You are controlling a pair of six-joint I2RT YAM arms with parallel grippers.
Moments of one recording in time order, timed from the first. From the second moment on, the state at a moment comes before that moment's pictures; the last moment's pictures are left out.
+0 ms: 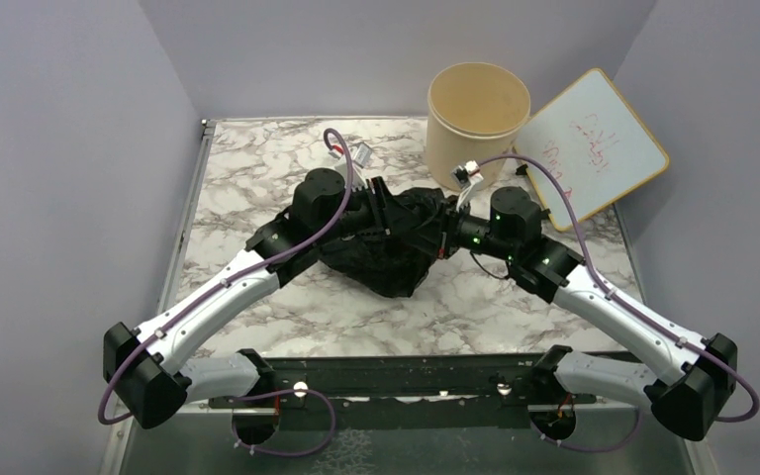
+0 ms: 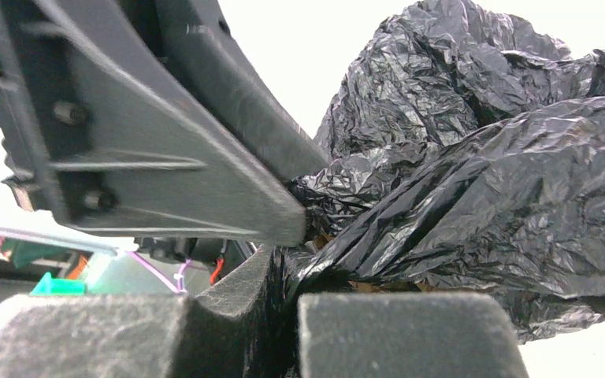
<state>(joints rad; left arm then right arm) -0.75 1.18 1.07 -0.14 0.25 -0.85 0.73 1.08 0.93 -0.09 -0.32 0.55</state>
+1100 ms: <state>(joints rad) -0.73 1.31 1.24 -0.39 0.62 -0.59 0.73 0.91 0.73 0.01 -0.59 0.19</state>
